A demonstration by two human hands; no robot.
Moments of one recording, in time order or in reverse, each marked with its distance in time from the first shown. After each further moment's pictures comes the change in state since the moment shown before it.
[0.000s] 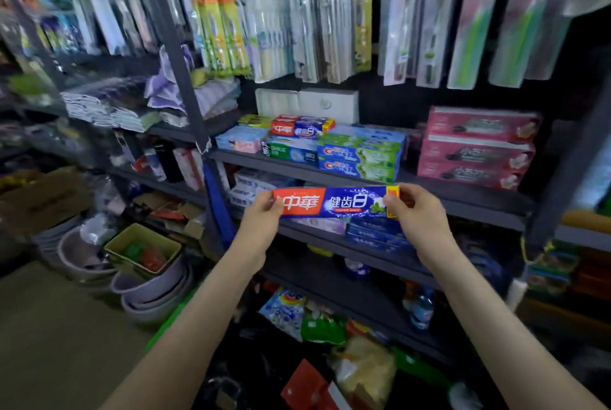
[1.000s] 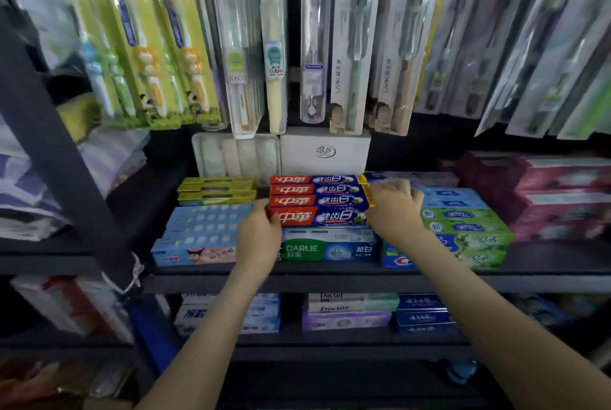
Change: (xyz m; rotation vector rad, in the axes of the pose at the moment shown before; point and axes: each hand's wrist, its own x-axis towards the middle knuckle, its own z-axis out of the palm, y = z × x) left_hand 0.437 -0.009 -0.020 0.498 -0.274 0.390; right_hand 0.296 -0.047 0.240 -1.106 0.176 0.148
